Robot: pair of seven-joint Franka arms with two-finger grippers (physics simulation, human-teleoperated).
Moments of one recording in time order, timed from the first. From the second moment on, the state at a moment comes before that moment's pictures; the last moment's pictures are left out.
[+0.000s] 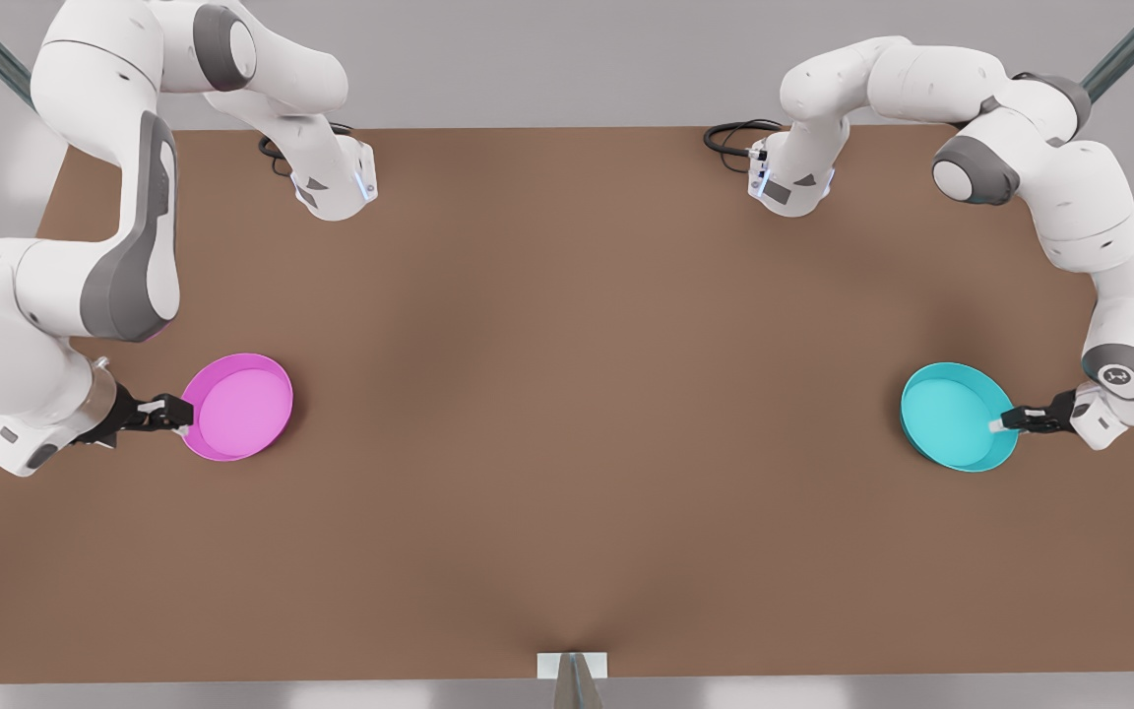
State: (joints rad) left arm 0.37 0.89 0.32 -1.41 -0.56 1.95 0.94; right arm 0.02 0.41 -0.04 -1.23 -0.07 1.63 -0.21
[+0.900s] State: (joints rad) left arm 0.38 0.89 0.32 -1.42 -0.55 1.92 0.95; right arm 0.02 0.41 -0.04 -1.23 -0.07 1.63 -0.21
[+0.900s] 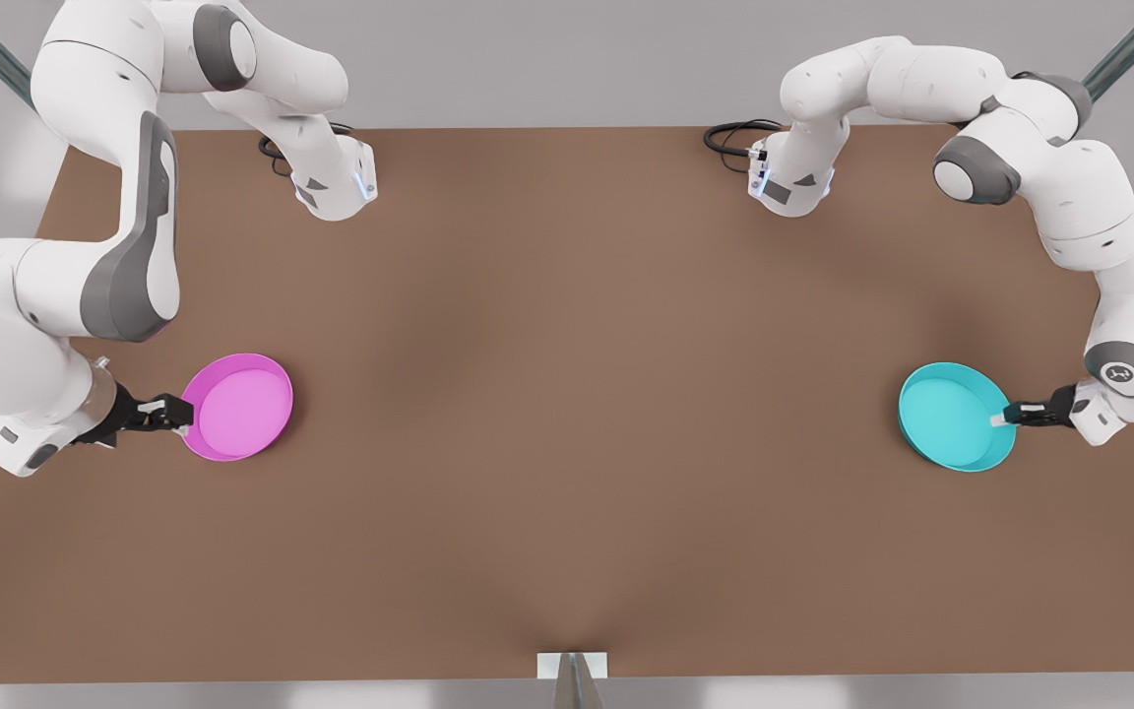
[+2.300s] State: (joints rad) left arm 0.38 0.88 0.32 -1.42 -0.64 1.92 0.95; right arm 0.02 0.42 -0.04 -1.23 -0.07 1.63 -0.21
